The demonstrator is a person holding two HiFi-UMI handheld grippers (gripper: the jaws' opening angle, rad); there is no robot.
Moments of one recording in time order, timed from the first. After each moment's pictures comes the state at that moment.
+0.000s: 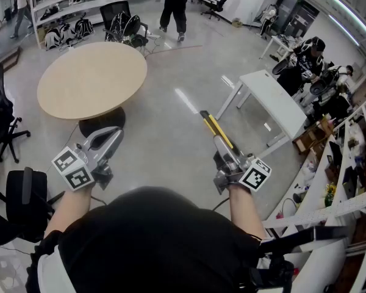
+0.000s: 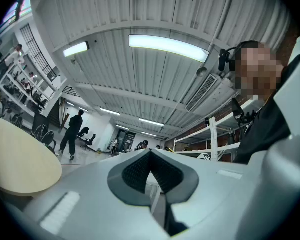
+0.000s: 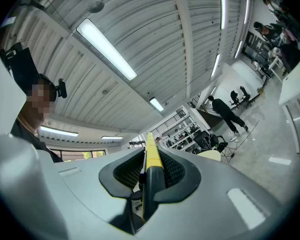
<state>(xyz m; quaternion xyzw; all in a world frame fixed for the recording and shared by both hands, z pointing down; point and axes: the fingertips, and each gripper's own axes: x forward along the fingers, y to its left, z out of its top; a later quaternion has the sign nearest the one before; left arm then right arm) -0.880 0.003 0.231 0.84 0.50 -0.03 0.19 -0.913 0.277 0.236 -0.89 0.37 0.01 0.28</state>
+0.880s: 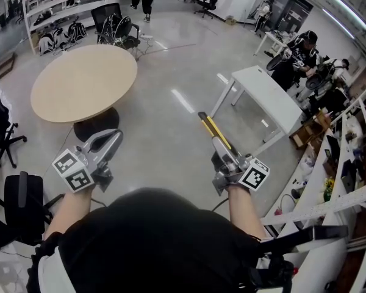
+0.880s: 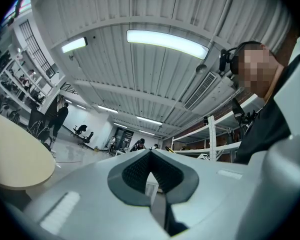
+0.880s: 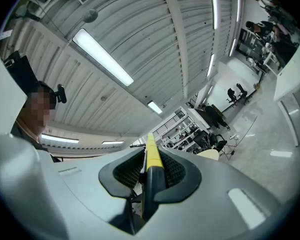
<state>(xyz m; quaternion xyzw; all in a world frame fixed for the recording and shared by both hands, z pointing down) -0.891 0.048 0.234 0.84 0.51 -0.02 0.19 -0.931 0.320 0.237 -0.88 0.37 0.01 0.31</state>
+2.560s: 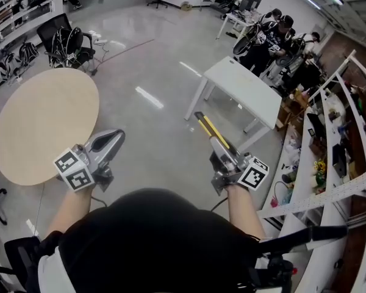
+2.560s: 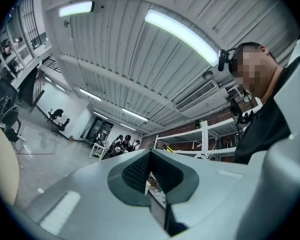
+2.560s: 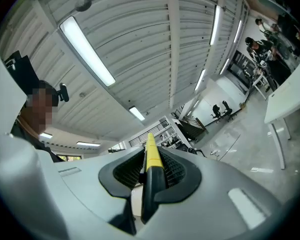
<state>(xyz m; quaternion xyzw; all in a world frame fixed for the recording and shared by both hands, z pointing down) -0.627 0.162 0.241 0.75 0.63 0.00 0.21 -0.733 0.398 0.233 -0.92 0.26 0.04 0.28</state>
